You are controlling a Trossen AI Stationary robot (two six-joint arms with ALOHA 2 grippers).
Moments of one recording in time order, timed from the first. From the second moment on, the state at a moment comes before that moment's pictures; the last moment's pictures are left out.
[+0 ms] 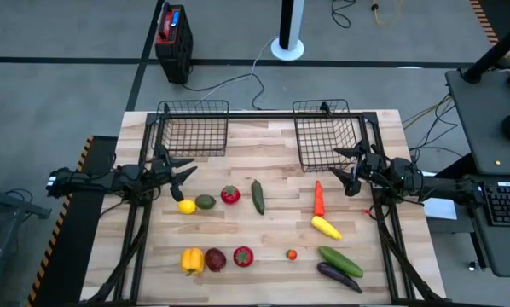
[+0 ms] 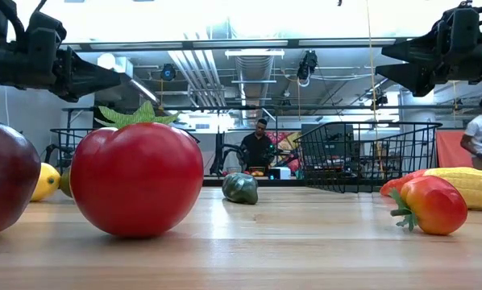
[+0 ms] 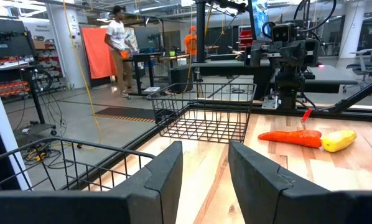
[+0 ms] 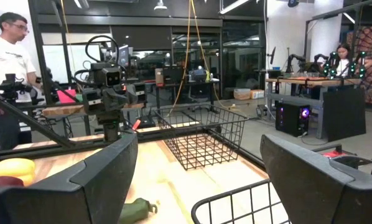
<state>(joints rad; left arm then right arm) -0.08 0.06 0.02 0.08 -0.49 0.07 -0.11 0.06 0.01 0.21 0.18 0.00</state>
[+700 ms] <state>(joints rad) -0.08 0.06 0.02 0.08 -0.49 0.07 -0.11 0.06 0.01 0.30 0.21 0.30</state>
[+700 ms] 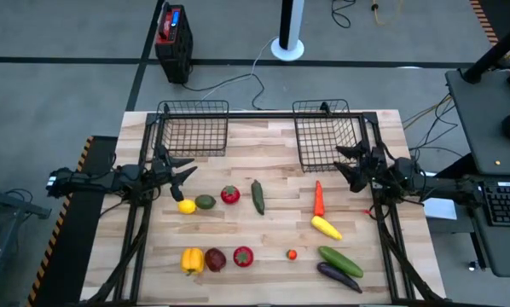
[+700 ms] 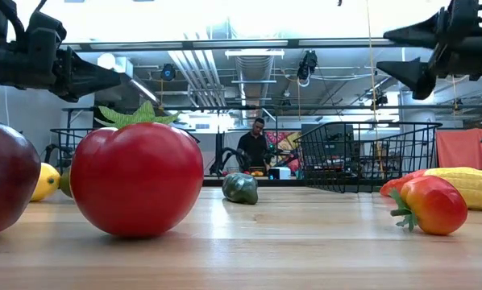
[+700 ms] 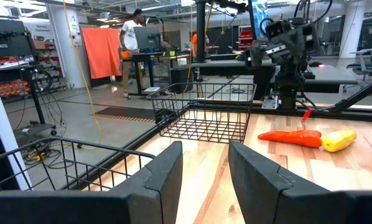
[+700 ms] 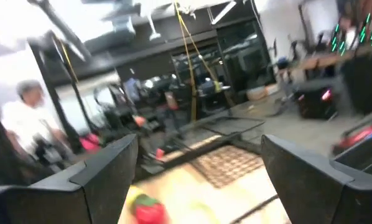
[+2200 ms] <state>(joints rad) -0.09 0.08 0.02 0.16 -0.51 -0.53 -0.11 0.35 0.21 0.29 0.25 0.39</state>
